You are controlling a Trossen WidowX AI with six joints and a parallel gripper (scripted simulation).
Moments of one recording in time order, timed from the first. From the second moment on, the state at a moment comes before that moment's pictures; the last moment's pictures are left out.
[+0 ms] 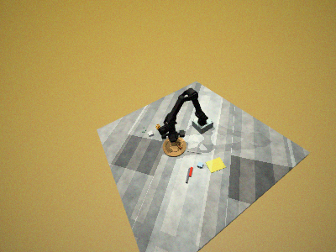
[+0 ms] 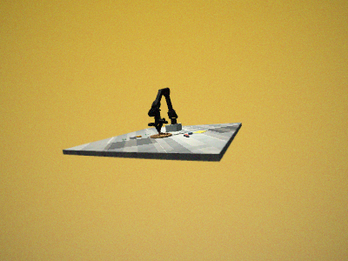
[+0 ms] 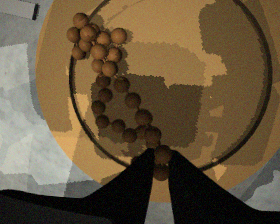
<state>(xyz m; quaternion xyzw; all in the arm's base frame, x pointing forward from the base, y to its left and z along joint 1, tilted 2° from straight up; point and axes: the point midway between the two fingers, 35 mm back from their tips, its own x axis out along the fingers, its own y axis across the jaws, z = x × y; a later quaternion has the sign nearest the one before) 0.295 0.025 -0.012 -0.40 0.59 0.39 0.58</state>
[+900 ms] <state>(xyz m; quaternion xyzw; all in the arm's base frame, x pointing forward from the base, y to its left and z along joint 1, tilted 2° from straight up) 0.305 0.022 -0.023 -0.40 0.59 0.39 0.58</state>
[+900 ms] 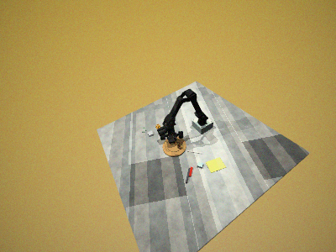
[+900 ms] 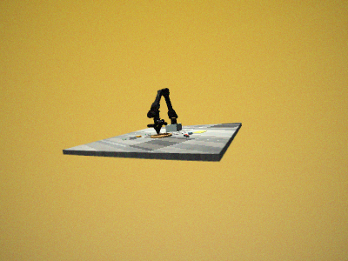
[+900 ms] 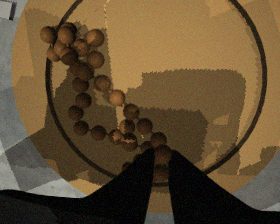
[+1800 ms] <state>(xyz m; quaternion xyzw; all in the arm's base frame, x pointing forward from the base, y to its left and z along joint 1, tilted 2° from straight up) 0.301 0.022 -0.012 -0.40 0.59 0.39 0.58</state>
